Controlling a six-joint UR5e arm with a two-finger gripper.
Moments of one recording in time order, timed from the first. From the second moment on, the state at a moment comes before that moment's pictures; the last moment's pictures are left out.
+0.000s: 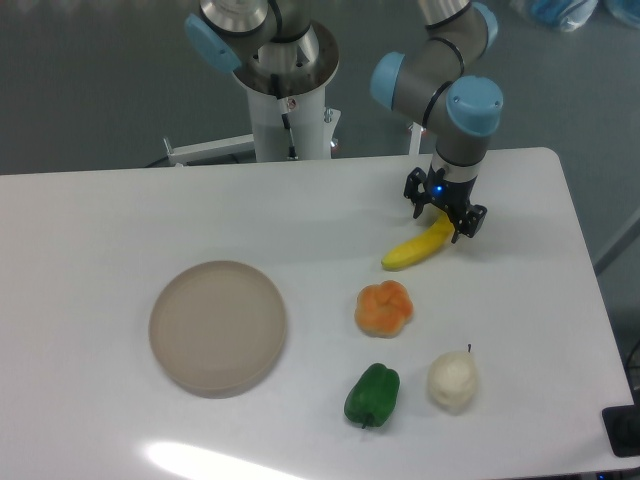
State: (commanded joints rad) arm 2.68 -1.87 -2.11 -0.67 1.49 1.57
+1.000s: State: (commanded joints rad) arm 2.53 -1.87 -1.85 -0.73 1.49 1.43
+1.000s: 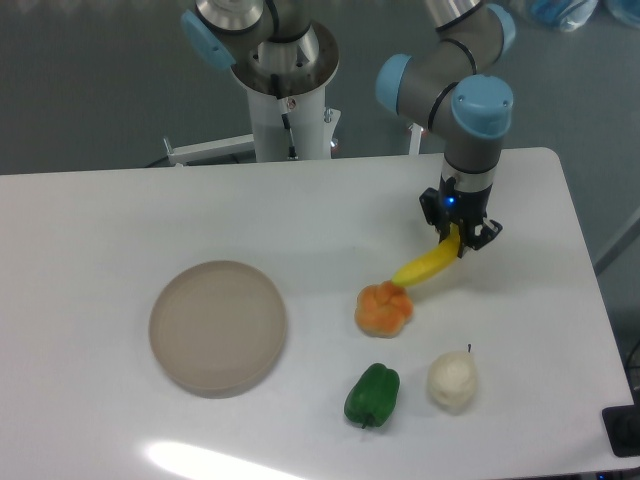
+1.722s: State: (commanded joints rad) arm 2.40 -1.98 -1.56 -0.84 1.57 1.27
